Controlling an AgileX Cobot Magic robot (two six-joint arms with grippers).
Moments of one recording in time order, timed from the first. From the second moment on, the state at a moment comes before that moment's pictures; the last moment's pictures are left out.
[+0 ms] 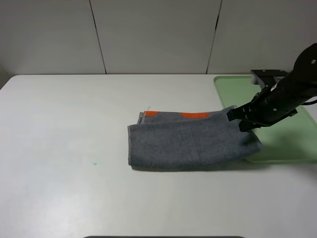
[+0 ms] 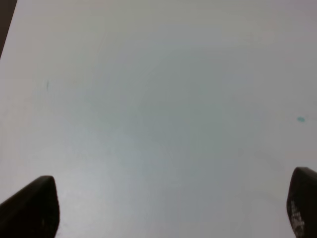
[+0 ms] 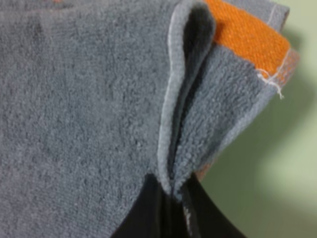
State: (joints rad) left arm -0.05 0.04 -0.48 0.13 1.06 -0.05; right arm 0.14 1.69 -0.81 0.21 0.41 -0.15
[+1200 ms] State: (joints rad) left arm -0.05 0.04 -0.48 0.13 1.06 -0.05; right arm 0.24 1.57 -0.95 0.02 0.67 0.08
